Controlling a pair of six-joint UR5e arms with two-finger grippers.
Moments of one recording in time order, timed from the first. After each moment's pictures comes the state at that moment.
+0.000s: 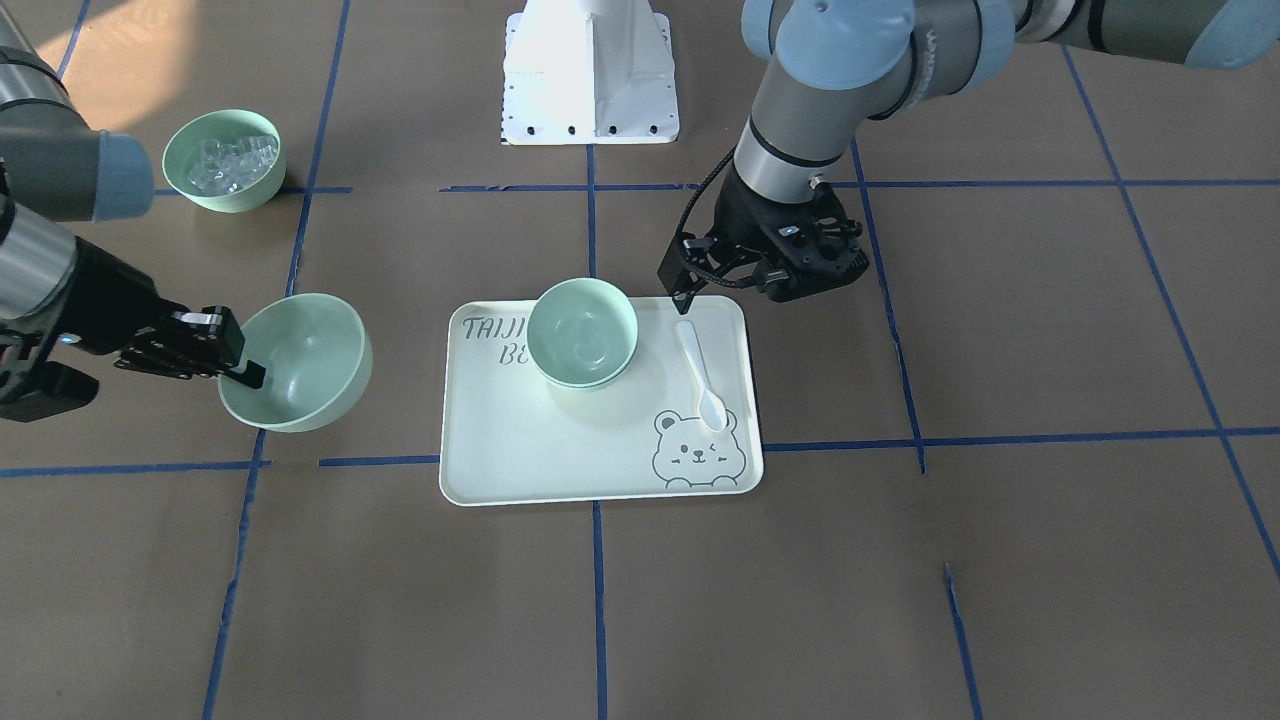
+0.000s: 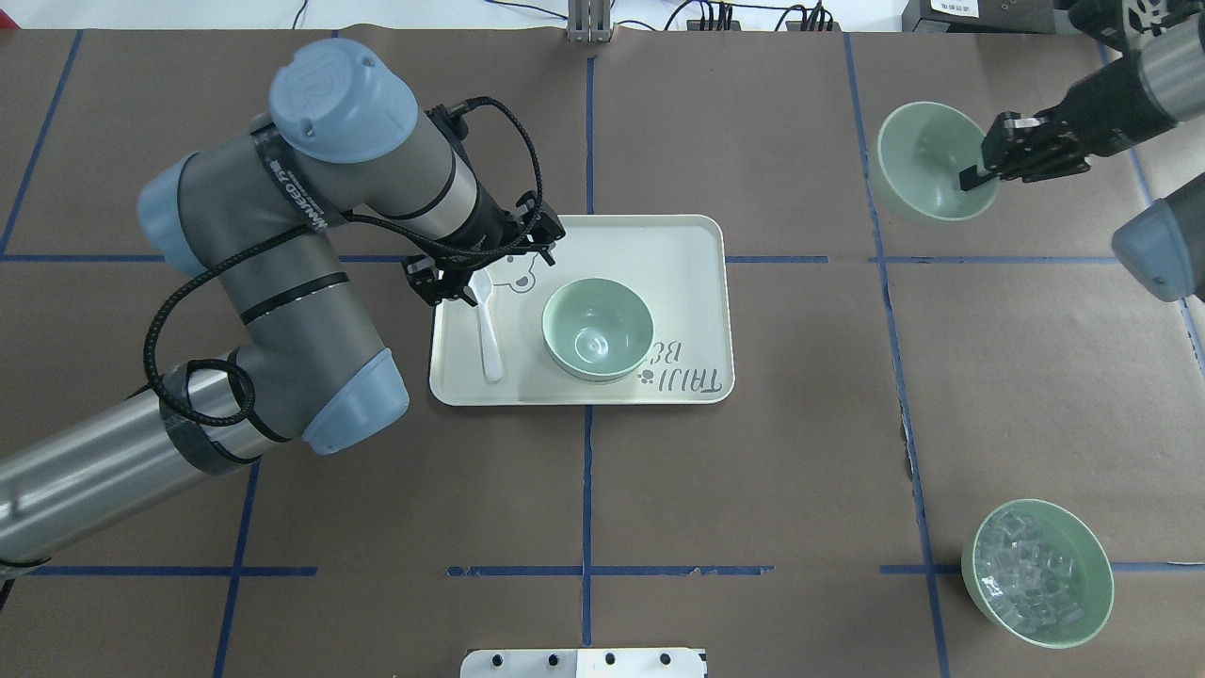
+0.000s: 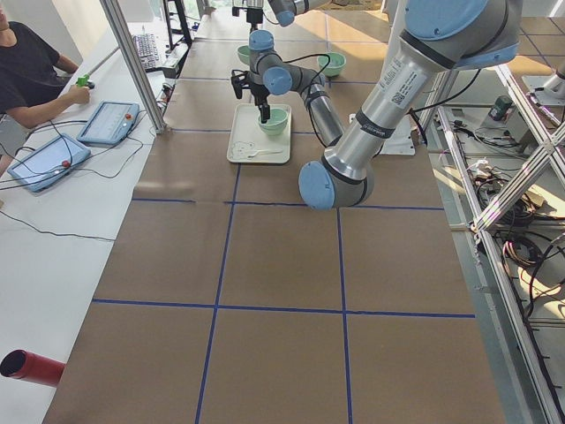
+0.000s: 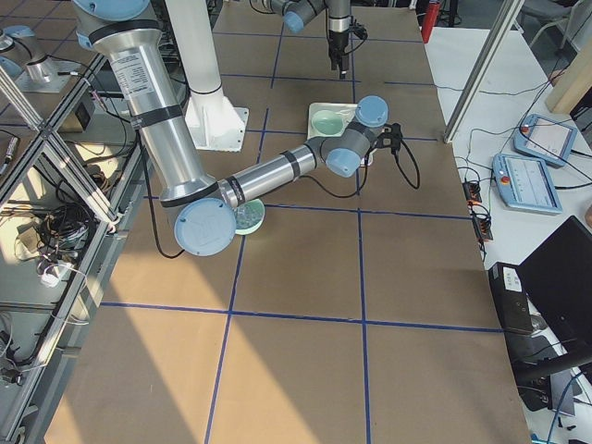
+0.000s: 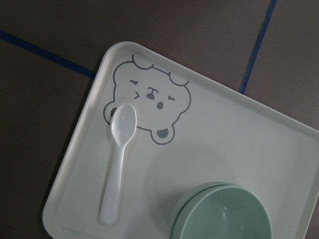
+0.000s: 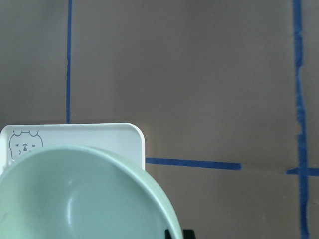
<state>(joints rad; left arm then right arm) -0.77 -2.26 -1.82 -1.47 -2.06 -1.40 1.01 -1.19 1.63 -1.01 2.41 1.08</state>
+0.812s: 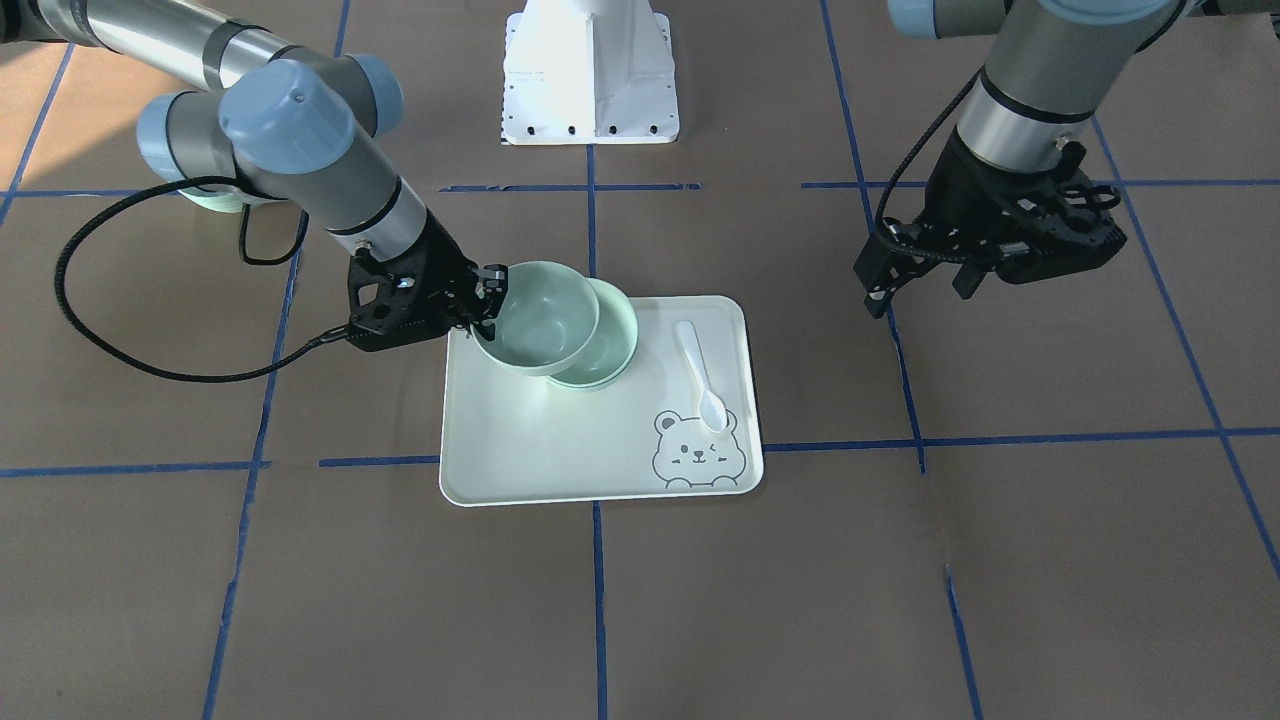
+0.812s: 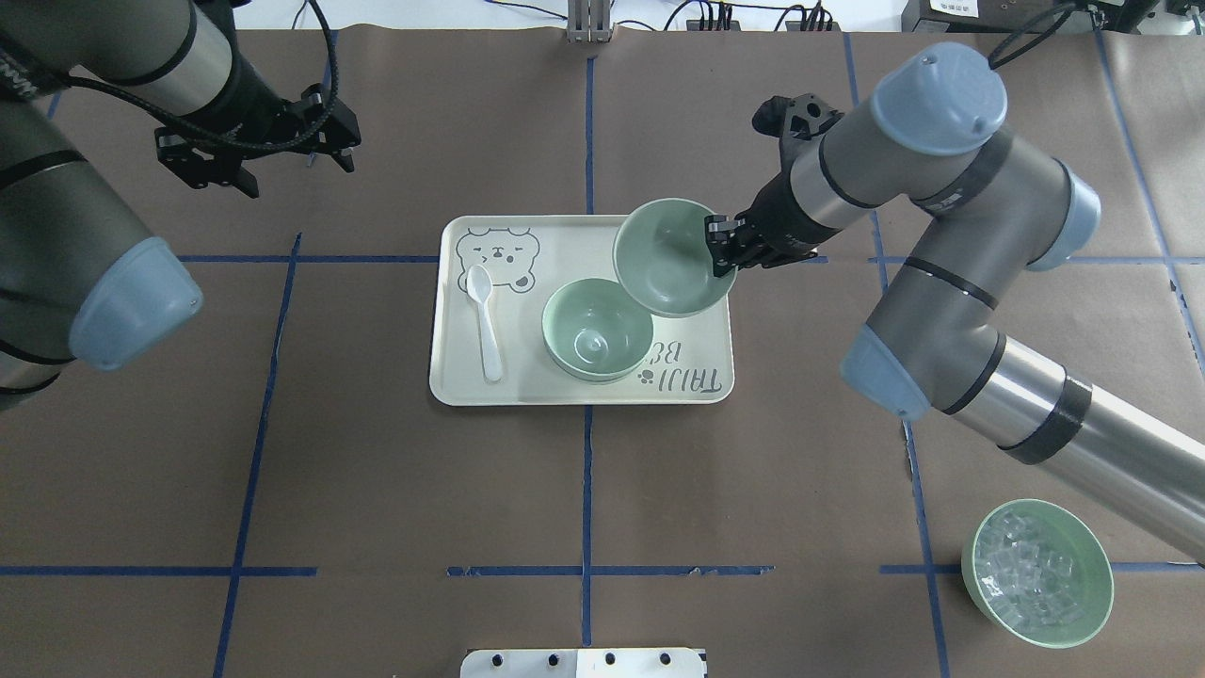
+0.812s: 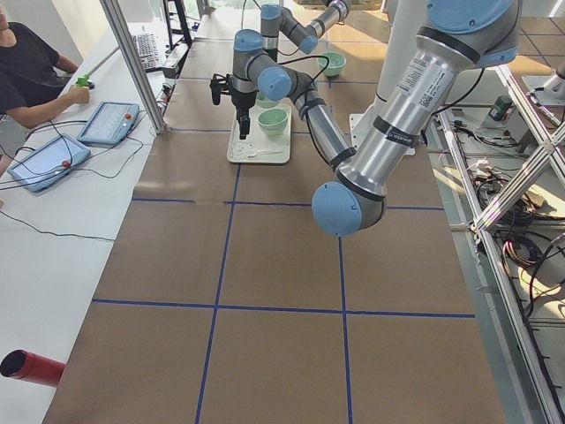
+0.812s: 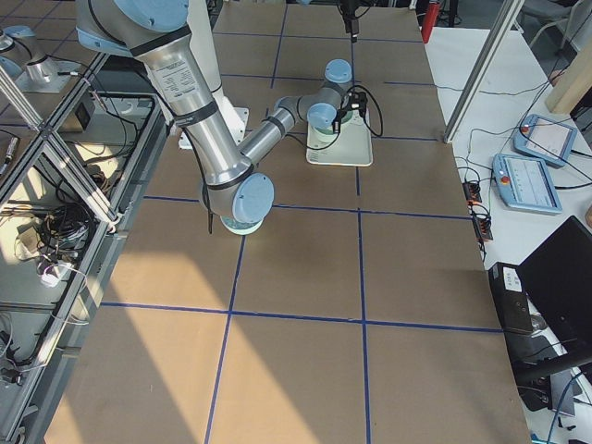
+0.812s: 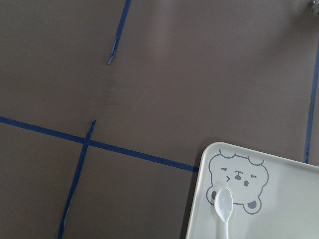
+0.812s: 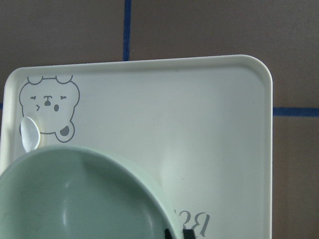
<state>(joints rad) -0.97 -2.09 -1.95 -1.37 -2.06 -1.09 0.69 -0.98 1.67 -1.28 2.08 1.17</state>
